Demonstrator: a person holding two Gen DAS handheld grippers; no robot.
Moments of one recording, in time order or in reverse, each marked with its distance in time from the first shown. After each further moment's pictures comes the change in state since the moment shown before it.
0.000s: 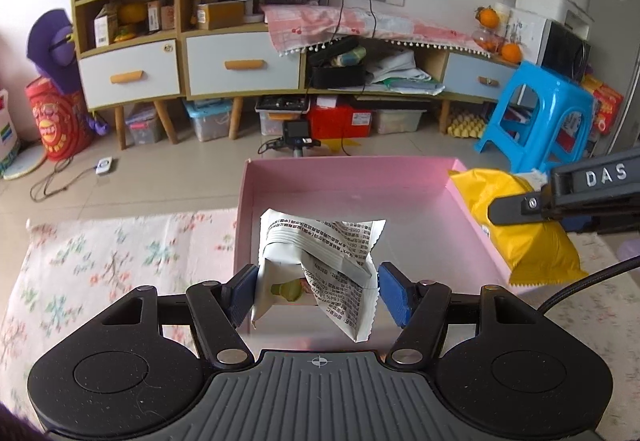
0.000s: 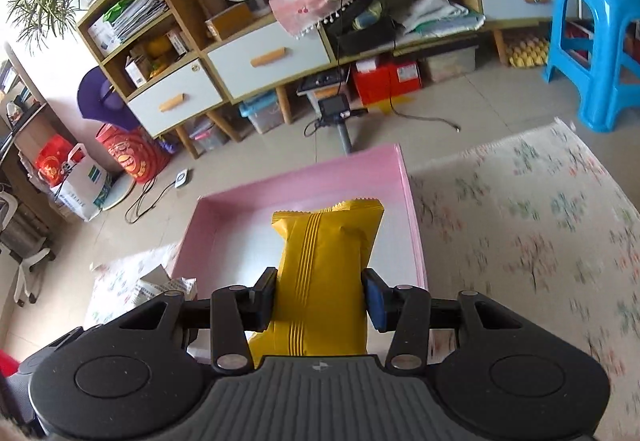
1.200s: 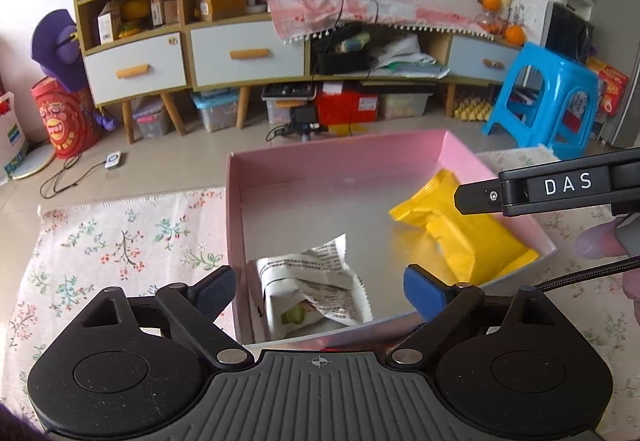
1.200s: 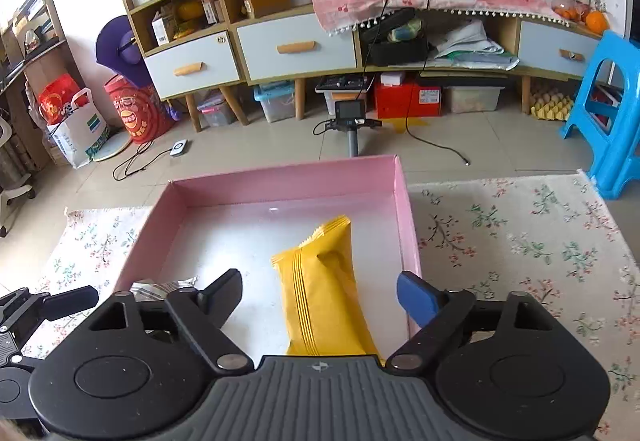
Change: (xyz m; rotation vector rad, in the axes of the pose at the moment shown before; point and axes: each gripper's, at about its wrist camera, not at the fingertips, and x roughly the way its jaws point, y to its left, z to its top) left arm -0.017 -0.002 -0.014 0.009 0.031 0.020; right arm 0.012 0.014 -0.010 -0.223 -0.009 -0.043
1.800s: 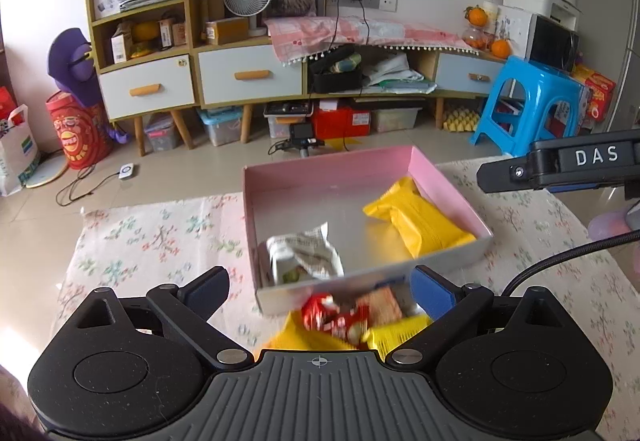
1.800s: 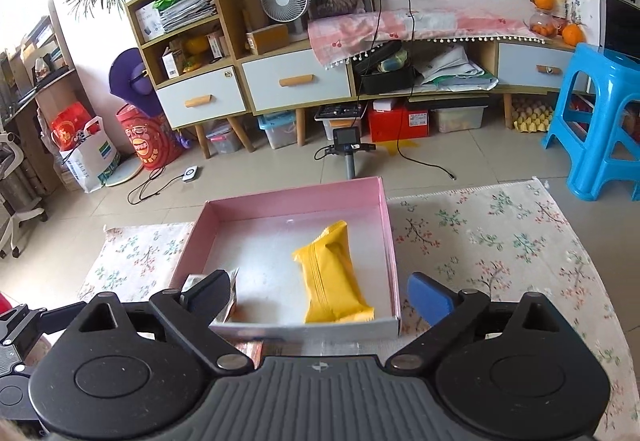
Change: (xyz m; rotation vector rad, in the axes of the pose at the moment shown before) left arm -0.089 -0.011 -0.014 0.011 -0.029 0.006; right arm -0.086 0.007 -0.017 0.036 -0.066 0.005
